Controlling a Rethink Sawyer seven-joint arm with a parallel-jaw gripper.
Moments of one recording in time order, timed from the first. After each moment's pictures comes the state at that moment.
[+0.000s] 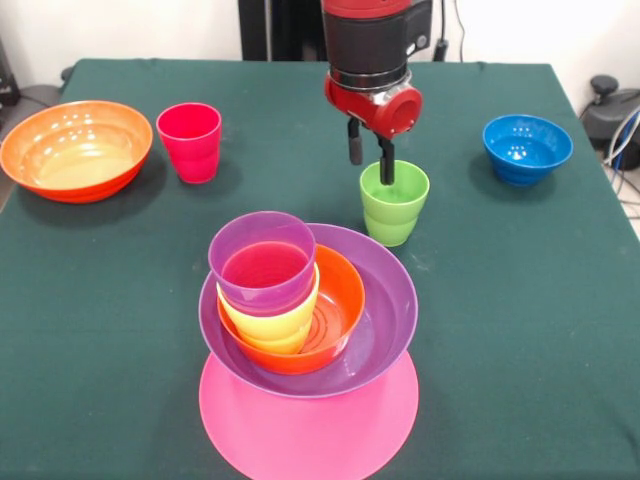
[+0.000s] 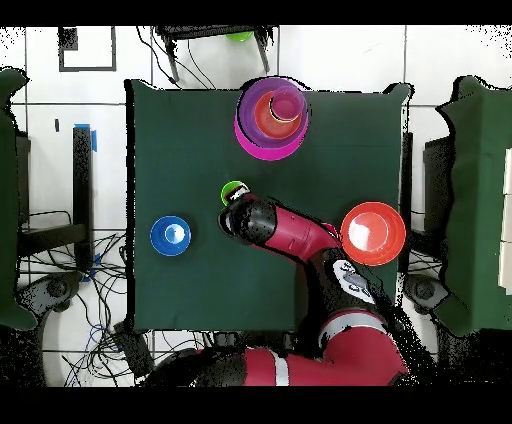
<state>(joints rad) -0.31 -0.54 0.09 1.82 0.15 0.24 2.32</state>
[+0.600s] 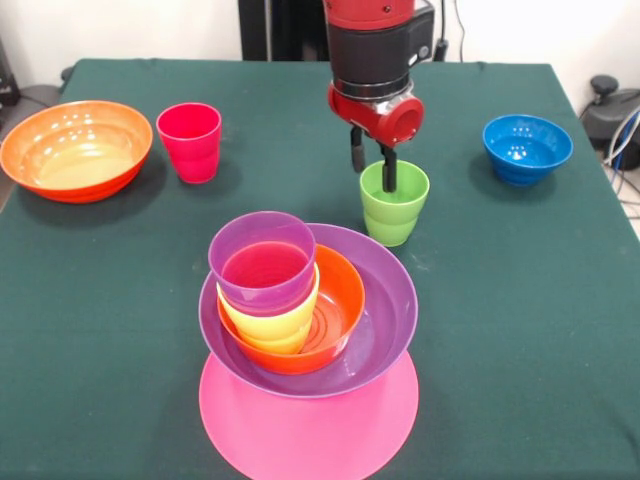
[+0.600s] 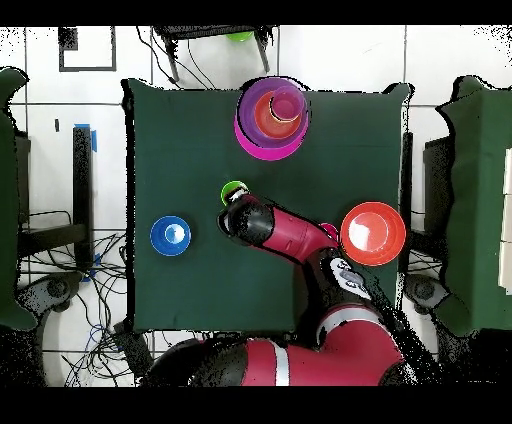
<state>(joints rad) -0.31 -0.52 0.10 1.82 0.15 0.21 2.32</state>
